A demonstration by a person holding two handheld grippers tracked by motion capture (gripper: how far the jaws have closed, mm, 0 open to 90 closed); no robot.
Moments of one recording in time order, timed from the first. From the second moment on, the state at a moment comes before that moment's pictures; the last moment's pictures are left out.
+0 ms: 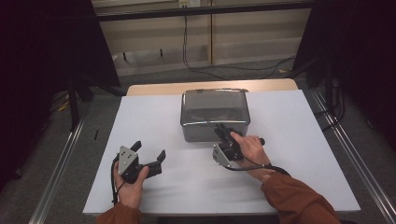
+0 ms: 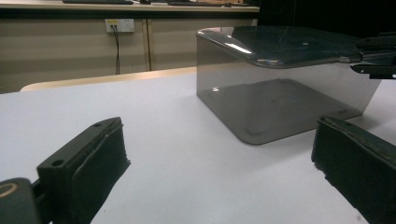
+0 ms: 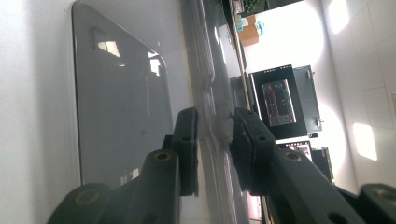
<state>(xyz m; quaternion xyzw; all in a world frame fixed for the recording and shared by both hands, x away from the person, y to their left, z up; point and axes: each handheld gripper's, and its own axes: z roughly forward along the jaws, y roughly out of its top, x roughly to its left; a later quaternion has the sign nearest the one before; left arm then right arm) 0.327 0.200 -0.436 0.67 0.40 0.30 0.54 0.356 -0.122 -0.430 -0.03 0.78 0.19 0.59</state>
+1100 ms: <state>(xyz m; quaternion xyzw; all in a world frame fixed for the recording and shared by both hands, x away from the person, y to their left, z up) 0.331 0.200 -0.436 0.69 0.39 0.28 0.55 0.356 -0.123 -0.428 -0.03 0.78 0.20 0.59</state>
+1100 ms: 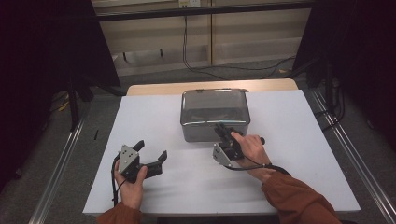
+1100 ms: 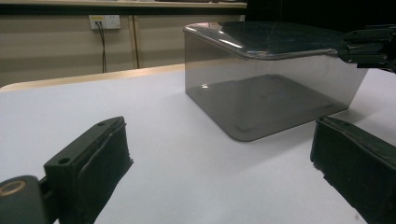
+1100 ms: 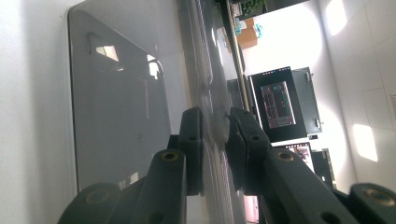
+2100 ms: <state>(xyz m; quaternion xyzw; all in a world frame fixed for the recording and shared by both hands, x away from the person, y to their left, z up) 0.338 0.187 -0.433 0.70 0.36 0.26 0.56 0.354 -0.122 -0.421 -0.03 0.77 0.22 0.60</state>
